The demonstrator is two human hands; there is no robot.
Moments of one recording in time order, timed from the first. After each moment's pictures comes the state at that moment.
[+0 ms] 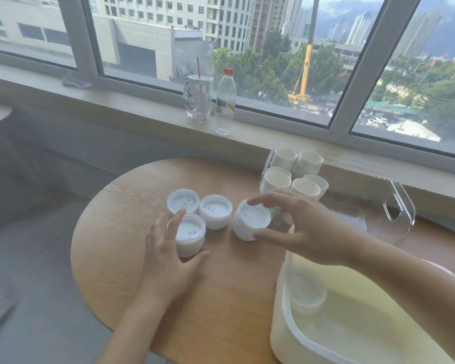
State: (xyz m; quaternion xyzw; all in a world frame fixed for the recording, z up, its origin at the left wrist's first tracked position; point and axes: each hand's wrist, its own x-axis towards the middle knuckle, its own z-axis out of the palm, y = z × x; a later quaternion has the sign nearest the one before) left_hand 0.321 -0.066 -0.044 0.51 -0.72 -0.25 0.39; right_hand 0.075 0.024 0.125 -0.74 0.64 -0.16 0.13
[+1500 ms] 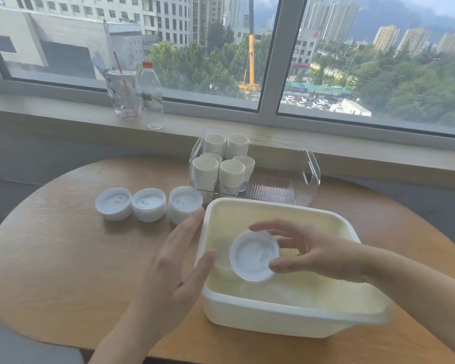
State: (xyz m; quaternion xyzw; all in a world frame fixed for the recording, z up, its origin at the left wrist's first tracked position) left_hand 0.243 0.051 0.024 0.25 -0.81 -0.36 0.39; right_hand -0.012 0.166 0.102 -0.56 0.64 -0.29 0.44
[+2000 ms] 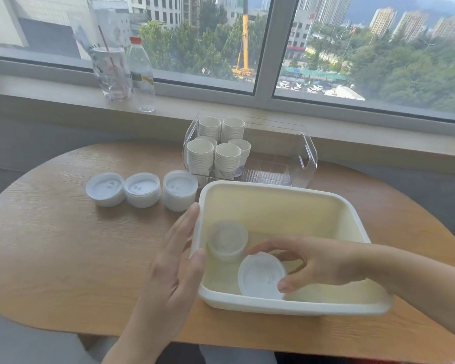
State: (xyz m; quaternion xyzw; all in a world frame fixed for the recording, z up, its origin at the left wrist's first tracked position) left_hand 0.246 0.075 0.004 0.24 -0.75 -0.45 0.42; right_hand -0.019 0.179 0.071 -0.57 0.66 -0.12 0.47
